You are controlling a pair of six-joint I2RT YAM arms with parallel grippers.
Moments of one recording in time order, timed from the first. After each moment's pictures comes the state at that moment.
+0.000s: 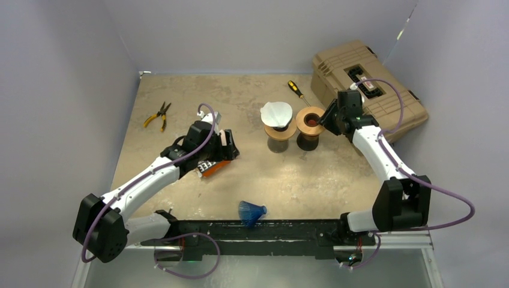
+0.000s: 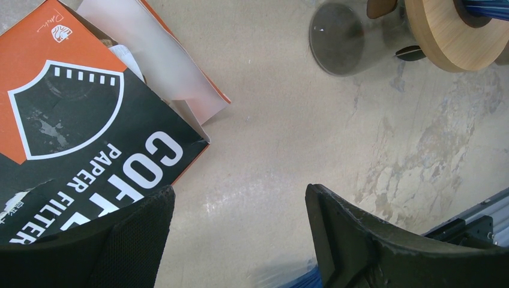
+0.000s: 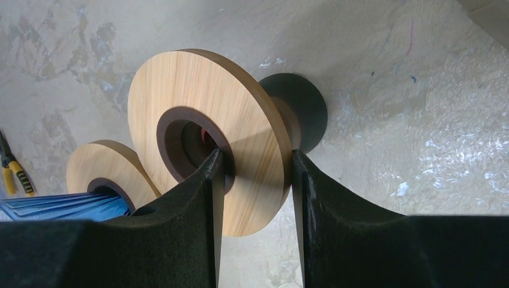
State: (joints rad) left arm -0.55 1.17 0.79 -0.33 0.02 -0.56; right arm 0.13 1.40 1.10 -0.49 0.08 0.69
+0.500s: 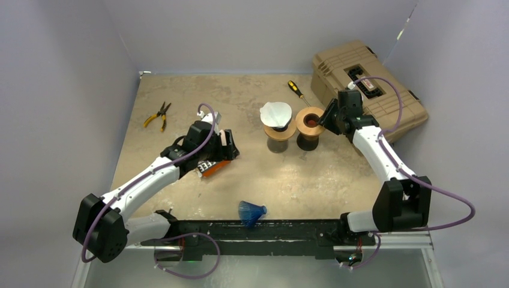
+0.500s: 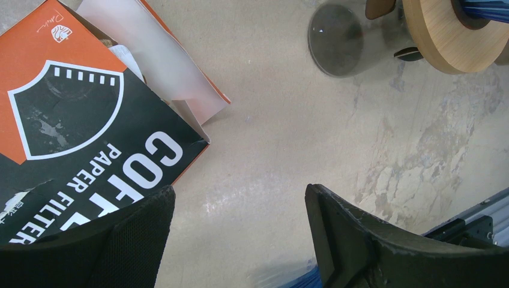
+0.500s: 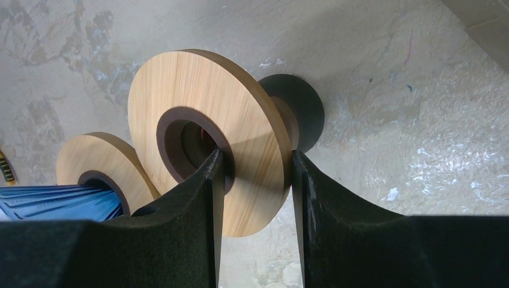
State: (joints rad) left arm -0.55 1.17 0.79 -0.33 0.02 -0.56; right arm 0.13 1.39 1.10 -0.49 0.06 0.62
